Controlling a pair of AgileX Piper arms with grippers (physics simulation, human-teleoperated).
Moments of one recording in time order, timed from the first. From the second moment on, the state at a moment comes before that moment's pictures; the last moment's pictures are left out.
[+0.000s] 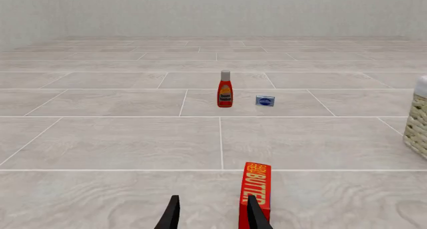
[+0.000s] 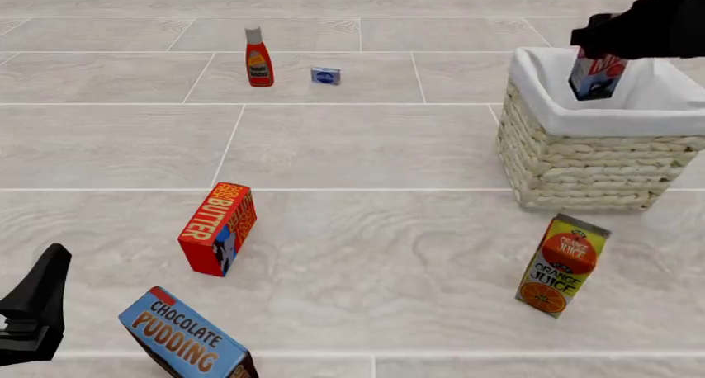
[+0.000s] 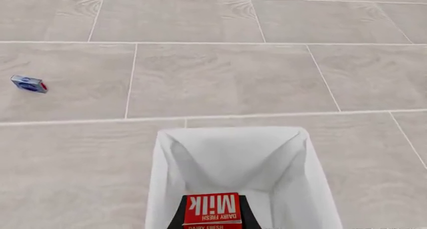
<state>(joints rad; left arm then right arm) 0.00 0.01 -0.01 0.01 0.00 -0.13 1.74 -1.49 0.26 -0.07</state>
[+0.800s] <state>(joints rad) 0.00 0.01 -0.01 0.01 0.00 -0.17 1.93 -1.56 0.25 -0.08</state>
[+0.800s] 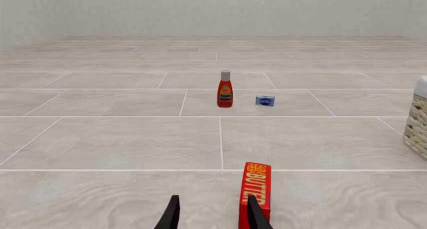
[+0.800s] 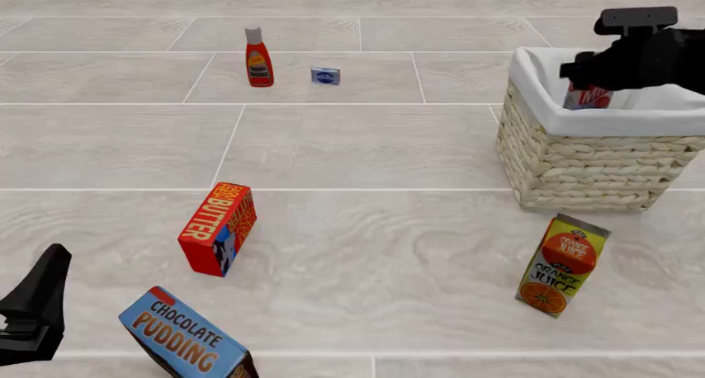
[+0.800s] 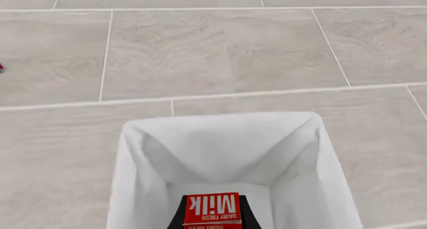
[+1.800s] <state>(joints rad) 0.00 0.01 -0.01 0.01 0.00 -0.19 1.90 -1.57 0.26 -0.06</state>
